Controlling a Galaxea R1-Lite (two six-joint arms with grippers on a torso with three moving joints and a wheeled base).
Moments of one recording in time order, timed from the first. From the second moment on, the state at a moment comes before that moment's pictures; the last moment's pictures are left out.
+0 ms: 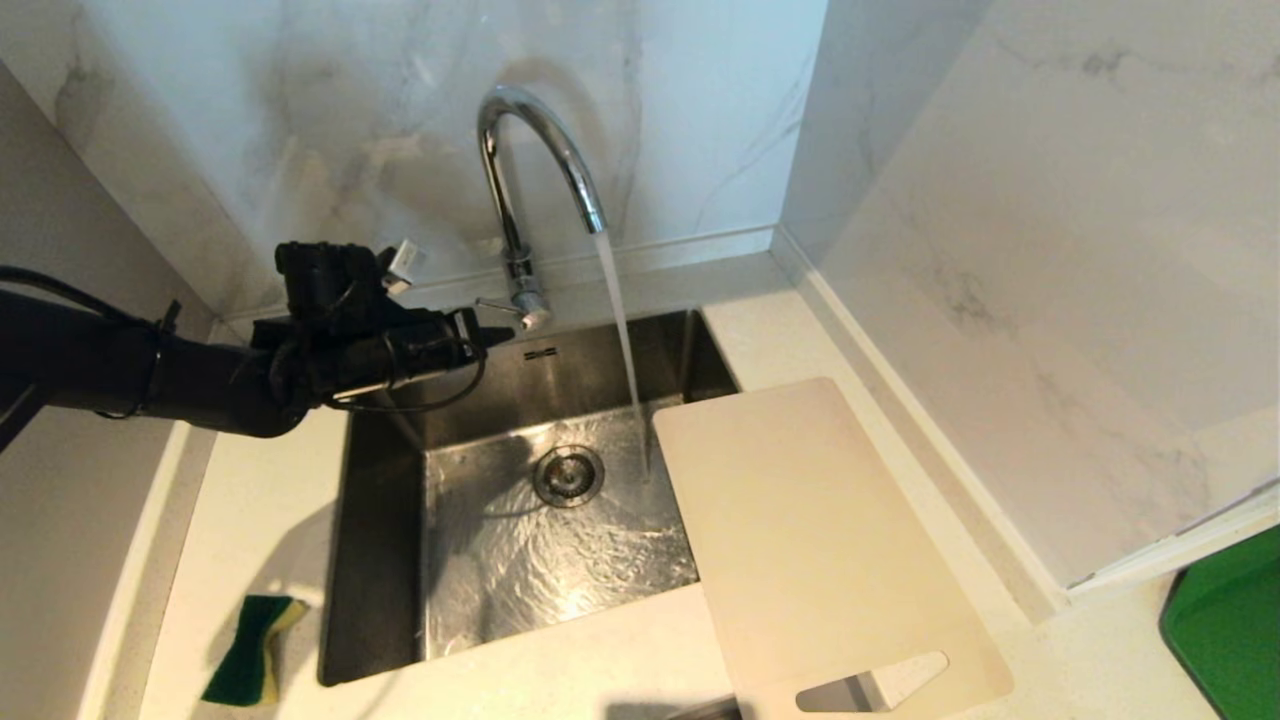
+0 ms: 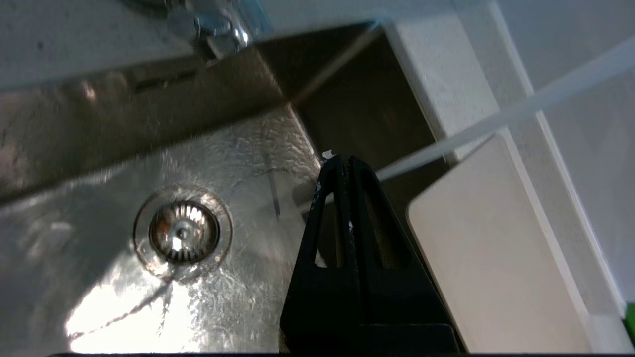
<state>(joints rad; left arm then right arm) -0.28 2.11 -1.48 -0.47 -0.36 -0.39 0.00 0.00 0.00 0.01 0.00 0.01</state>
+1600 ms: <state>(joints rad) -0.26 2.45 -1.94 -0.62 -0.13 -0.48 0.00 0.00 0.00 0.01 0.00 0.01</state>
